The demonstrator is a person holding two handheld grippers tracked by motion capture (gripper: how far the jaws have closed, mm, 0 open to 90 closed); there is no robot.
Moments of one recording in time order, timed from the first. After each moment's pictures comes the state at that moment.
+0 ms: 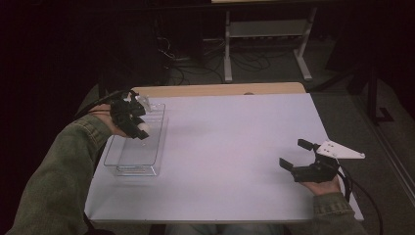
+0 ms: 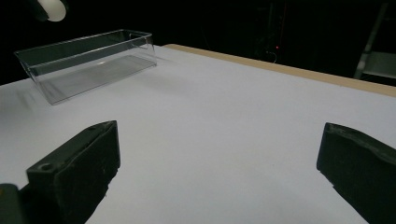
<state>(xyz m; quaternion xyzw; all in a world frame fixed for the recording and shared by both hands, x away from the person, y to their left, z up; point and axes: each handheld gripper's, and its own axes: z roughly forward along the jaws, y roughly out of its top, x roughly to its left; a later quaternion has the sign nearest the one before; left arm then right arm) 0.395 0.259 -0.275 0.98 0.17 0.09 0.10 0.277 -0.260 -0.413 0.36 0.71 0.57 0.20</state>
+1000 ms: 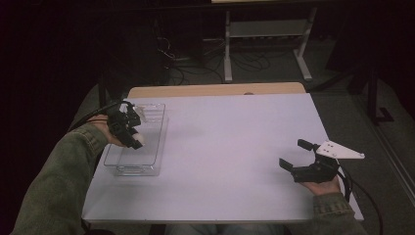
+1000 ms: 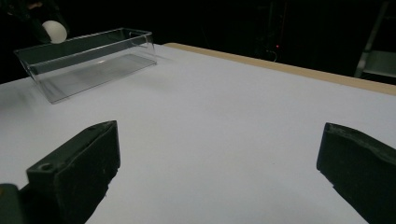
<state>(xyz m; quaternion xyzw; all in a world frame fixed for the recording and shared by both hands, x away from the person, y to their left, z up) 0.398 0.280 -0.316 0.98 0.20 0.05 0.07 0.276 -0.260 -0.413 0.36 0.72 0.56 0.20</state>
